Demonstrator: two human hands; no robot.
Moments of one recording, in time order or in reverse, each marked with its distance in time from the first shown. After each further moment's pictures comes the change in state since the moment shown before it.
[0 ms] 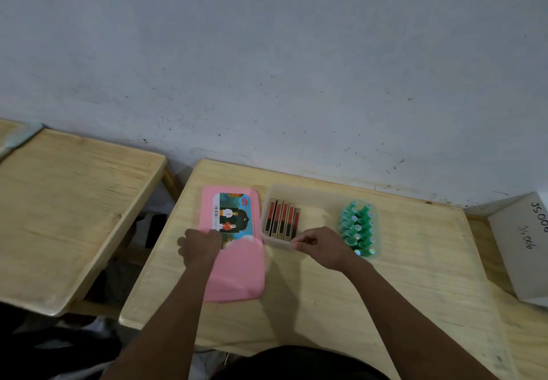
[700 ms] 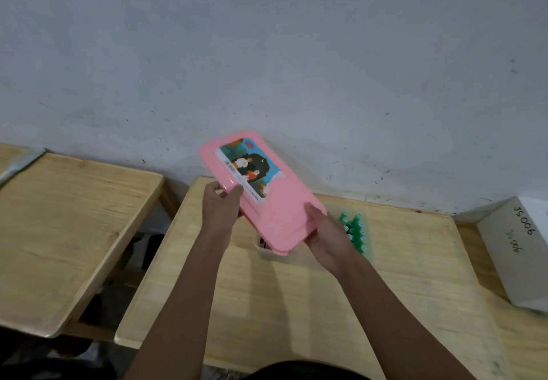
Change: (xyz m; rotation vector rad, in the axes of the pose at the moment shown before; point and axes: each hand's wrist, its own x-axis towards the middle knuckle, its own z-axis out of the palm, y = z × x) left_hand -0.098 0.111 -0.054 -0.853 -0.347 0.320; right_hand -0.019 -0.062 -0.025 1.342 0.222 0.142
